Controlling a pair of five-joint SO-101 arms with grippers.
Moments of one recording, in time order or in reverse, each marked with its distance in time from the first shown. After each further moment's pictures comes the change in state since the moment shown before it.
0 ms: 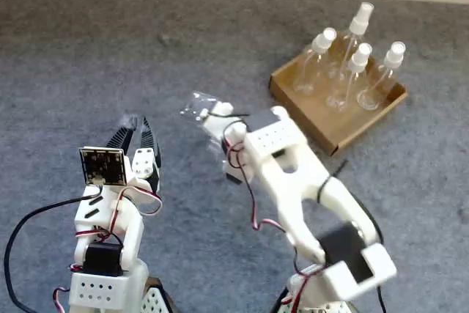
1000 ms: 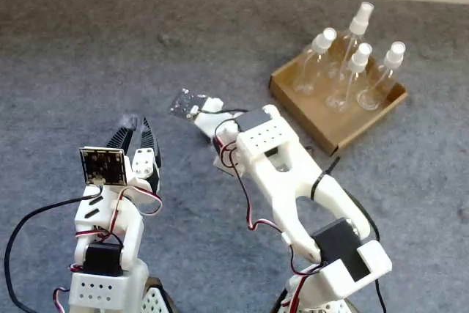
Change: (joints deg) left arm 0.0 0.0 0.0 0.0 -0.2; right arm -2.4 0.4 -1.8 -2.7 0.0
